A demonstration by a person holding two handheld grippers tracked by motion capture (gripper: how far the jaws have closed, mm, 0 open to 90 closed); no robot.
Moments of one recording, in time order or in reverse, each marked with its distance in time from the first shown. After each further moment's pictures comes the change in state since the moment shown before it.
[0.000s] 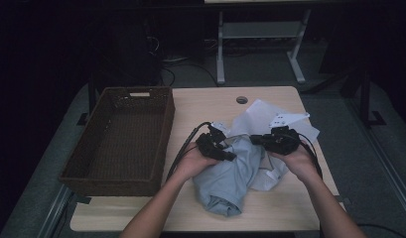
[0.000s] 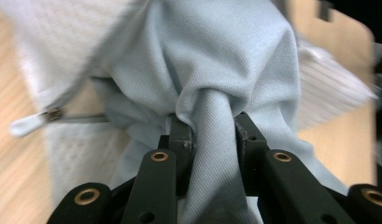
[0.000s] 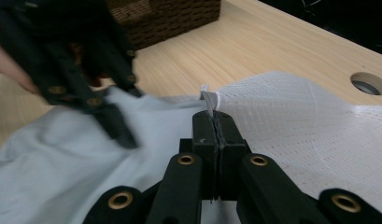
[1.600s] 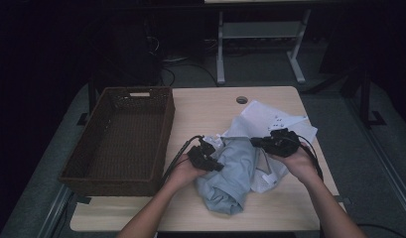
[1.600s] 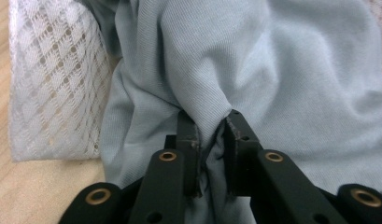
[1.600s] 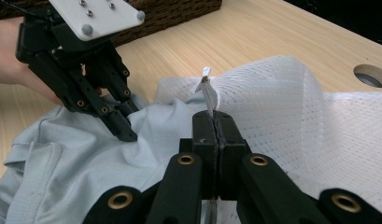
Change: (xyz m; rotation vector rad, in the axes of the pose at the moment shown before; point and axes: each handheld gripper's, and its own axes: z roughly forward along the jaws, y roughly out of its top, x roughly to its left) left arm 0.013 -0.051 0.015 0.073 0.005 0.007; right arm 0.000 -0.006 0.002 0.030 -0.009 -0.011
